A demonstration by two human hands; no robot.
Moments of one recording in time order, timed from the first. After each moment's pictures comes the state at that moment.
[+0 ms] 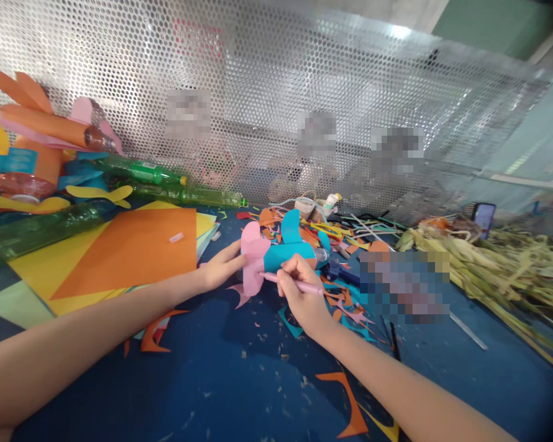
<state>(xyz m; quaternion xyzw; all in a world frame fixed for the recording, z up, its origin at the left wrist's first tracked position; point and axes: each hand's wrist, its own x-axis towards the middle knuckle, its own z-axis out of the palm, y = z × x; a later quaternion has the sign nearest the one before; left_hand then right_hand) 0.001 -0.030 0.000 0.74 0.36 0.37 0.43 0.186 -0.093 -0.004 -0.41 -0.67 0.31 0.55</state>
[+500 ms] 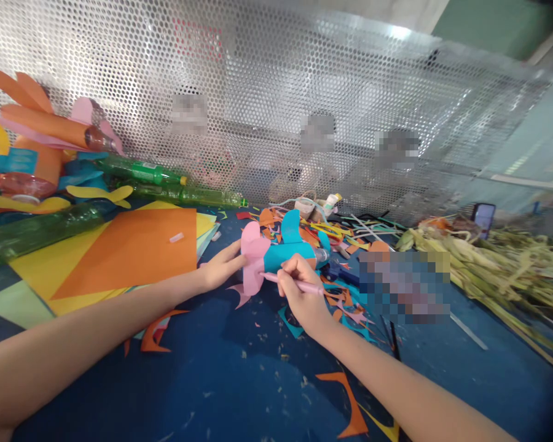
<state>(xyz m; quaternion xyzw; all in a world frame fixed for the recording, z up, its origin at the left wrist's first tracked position) 0.001 -0.031 0.000 0.74 0.37 0.38 0.43 0.186 -0.093 -0.004 -0.41 -0.66 0.31 0.54</state>
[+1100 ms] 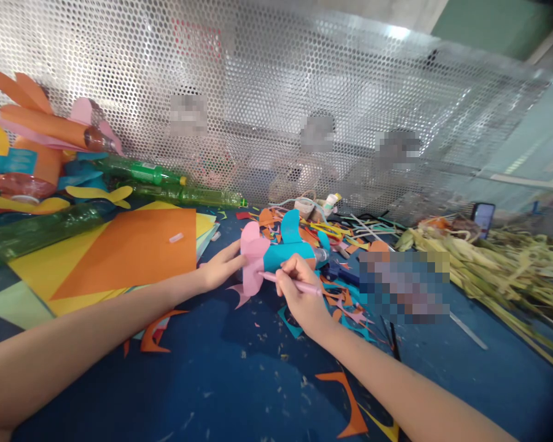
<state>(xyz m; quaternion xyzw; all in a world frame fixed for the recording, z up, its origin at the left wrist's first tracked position) 0.001 -0.030 -0.001 0.73 0.36 0.37 0.43 0.187 -0.093 -0.006 -0.41 -0.67 0.31 0.54</state>
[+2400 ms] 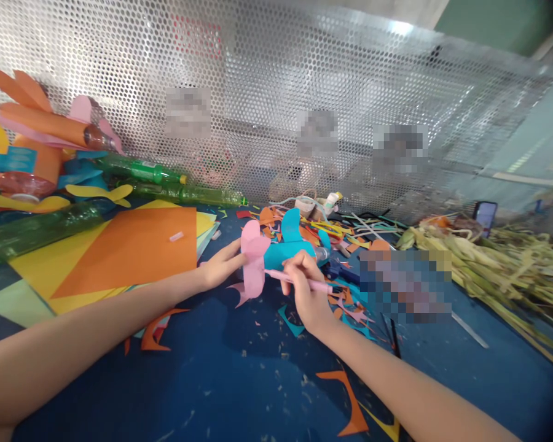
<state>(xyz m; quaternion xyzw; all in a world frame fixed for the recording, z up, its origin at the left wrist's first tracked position) 0.002 -0.029 -0.002 0.72 0.36 0.38 0.45 0.187 -0.094 -0.001 -0.39 -0.64 0.32 0.58</state>
